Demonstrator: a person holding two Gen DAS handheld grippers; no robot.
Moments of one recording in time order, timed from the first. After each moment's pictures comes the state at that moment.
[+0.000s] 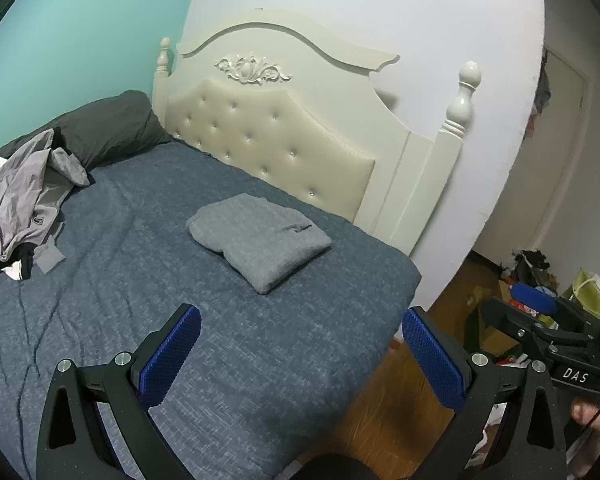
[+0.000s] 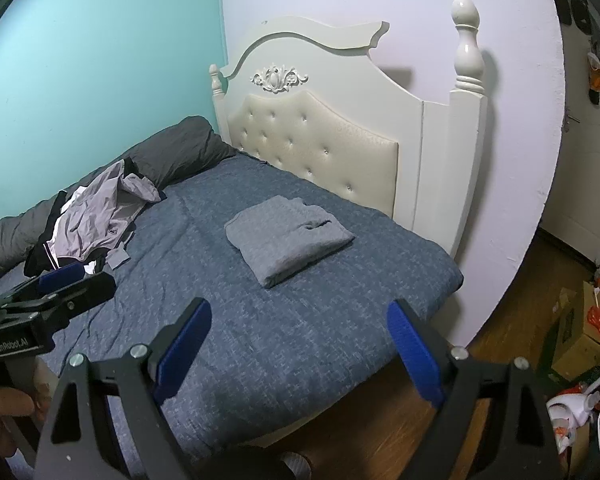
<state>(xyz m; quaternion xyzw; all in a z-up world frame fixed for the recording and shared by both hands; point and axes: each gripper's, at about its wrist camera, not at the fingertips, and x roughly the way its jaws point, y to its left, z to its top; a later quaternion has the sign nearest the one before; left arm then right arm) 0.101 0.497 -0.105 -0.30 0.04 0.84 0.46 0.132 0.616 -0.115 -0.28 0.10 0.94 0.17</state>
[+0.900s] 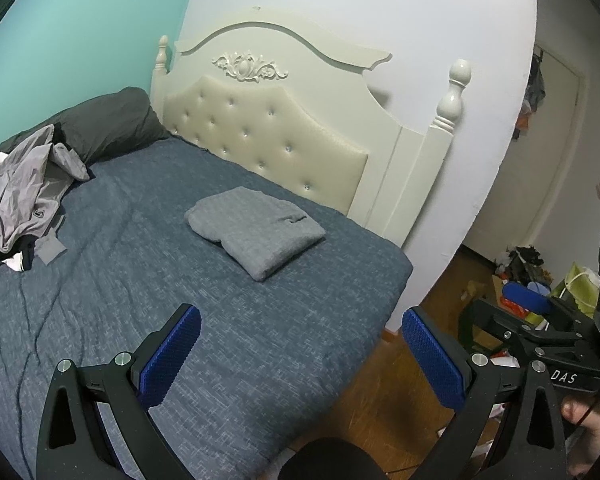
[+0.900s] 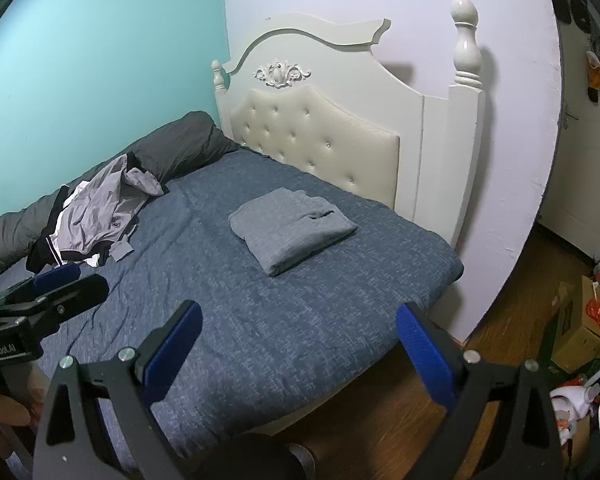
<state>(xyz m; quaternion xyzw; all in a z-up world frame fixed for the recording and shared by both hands) 0.119 0.475 -0.105 -0.31 0.03 0.83 0.46 0.146 0.600 -0.120 -0.29 0.10 0.94 0.17</state>
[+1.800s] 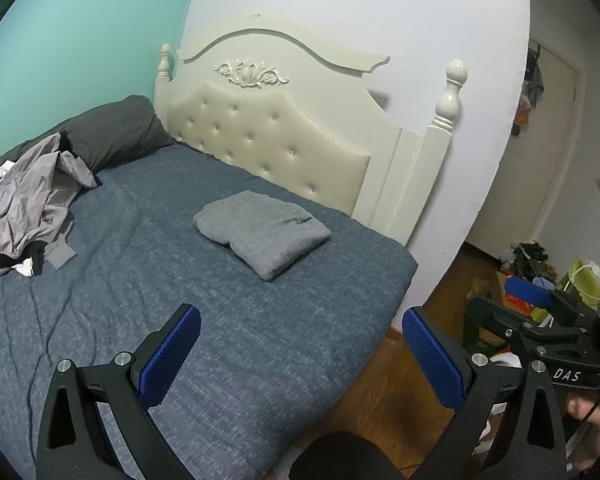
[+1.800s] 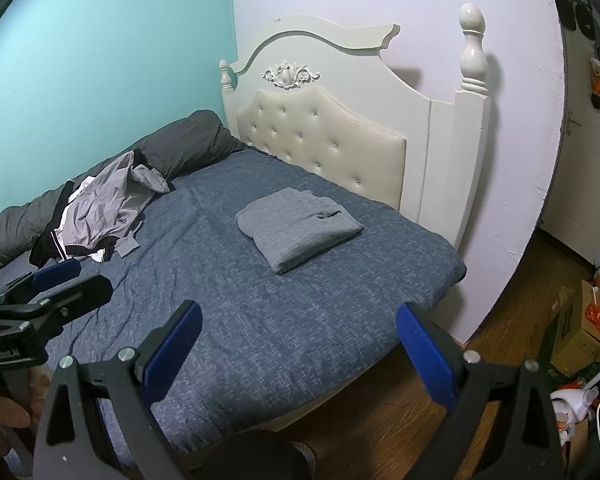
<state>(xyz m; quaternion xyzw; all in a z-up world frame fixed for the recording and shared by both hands) 0.127 0.461 -0.103 -0.30 0.04 0.84 0.46 0.153 0.583 -0.117 -0.29 0.09 0.94 0.17</state>
